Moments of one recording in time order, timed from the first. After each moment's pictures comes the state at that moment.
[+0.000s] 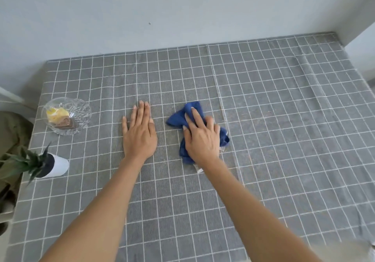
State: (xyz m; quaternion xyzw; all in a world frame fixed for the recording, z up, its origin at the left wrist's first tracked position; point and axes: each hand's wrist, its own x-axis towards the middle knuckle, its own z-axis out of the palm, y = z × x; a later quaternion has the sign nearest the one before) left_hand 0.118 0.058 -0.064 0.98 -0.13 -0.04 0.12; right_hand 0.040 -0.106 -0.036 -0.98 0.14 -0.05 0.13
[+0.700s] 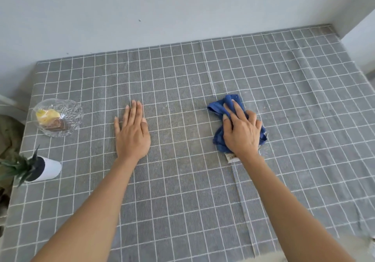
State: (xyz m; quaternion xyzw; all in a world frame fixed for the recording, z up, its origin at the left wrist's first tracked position) left_hand 0.120 0.060 -0.065 0.98 -0.14 -0.04 0.11; right_hand 0.010 -0.205 -0.048 -0.96 0.24 -0.06 0.12
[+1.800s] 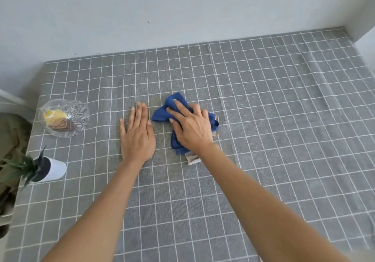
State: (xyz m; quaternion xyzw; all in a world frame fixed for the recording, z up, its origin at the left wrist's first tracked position) left_hand 0.119 0.058 -0.064 0.98 -0.12 -0.03 0.12; right_hand 0.083 -0.110 -0.050 -0.99 0.02 -0.09 0.13
